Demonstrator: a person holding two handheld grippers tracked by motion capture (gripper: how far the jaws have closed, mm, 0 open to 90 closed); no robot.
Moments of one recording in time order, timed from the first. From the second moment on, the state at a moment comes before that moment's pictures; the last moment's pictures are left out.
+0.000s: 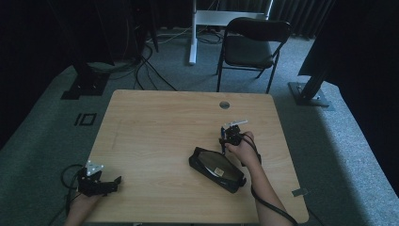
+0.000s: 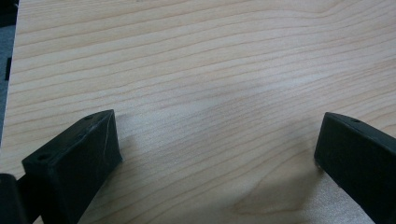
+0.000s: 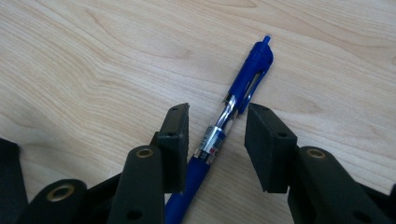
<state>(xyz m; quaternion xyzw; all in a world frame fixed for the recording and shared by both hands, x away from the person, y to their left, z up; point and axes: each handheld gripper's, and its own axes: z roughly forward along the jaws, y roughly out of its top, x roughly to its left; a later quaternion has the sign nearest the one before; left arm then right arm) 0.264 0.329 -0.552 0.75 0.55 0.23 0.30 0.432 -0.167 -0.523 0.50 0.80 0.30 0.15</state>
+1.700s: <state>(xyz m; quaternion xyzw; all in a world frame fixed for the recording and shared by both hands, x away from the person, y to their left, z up) 0.264 0.329 -0.552 0.75 0.55 0.23 0.30 0.435 -0.173 -0.518 0.50 0.80 0.30 0.15</state>
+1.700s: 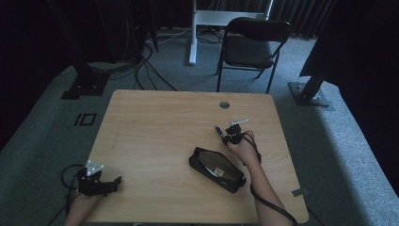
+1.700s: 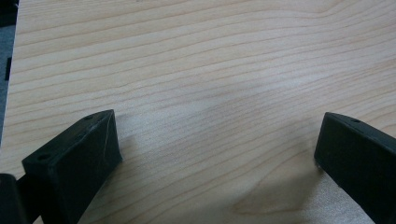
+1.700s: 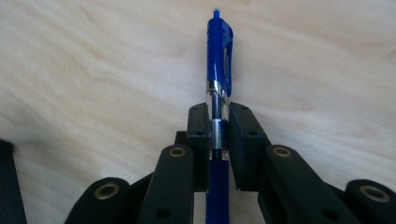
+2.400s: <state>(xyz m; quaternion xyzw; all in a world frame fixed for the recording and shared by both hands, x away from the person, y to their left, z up) 0.264 0.329 -0.552 0.75 0.55 0.23 0.30 0.419 -0.182 -0.472 0.47 0.81 0.32 0.16</state>
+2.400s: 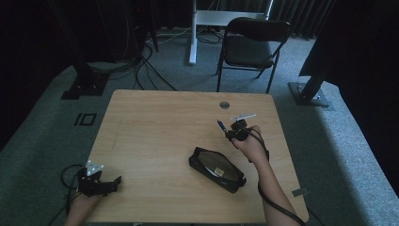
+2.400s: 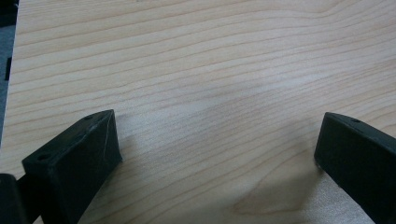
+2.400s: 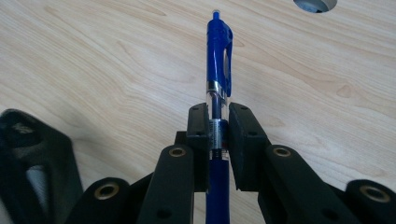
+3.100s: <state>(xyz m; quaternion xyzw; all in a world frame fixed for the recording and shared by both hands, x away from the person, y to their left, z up) 0.264 0.329 -0.552 0.75 0.55 0.23 0.30 0.385 -0.185 -0.439 0.43 0.82 0.34 0.17</state>
